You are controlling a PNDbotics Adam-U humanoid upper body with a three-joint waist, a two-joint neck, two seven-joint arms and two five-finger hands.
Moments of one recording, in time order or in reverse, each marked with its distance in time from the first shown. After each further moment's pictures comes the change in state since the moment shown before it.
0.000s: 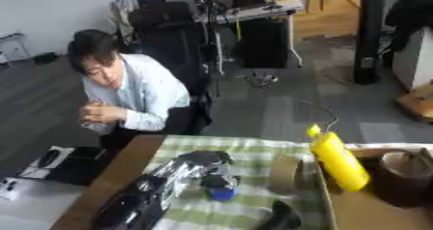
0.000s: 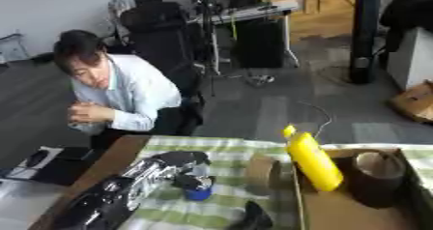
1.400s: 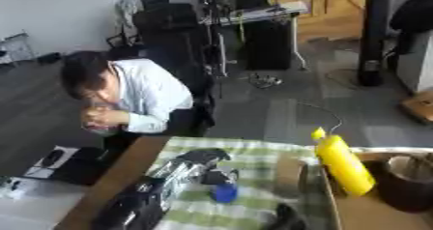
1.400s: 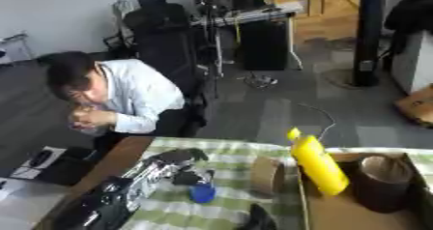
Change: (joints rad) left arm 0.009 -0.018 0.021 0.025 0.032 0.044 0.004; right arm 0.000 0.009 0.000 0.000 0.000 0.000 0.000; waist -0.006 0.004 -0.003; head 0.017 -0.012
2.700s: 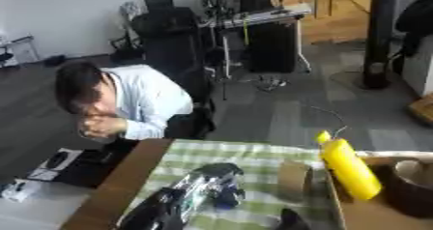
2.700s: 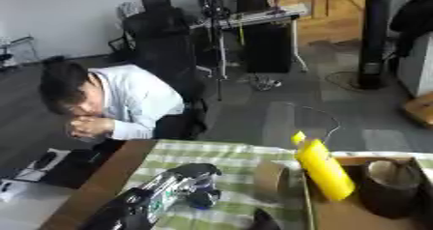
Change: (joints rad) left arm -0.036 -0.062 0.022 0.088 -0.053 0.039 -0.007; right arm -0.005 0.009 0.006 0.000 0.000 -0.004 0.004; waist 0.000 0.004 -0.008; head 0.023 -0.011
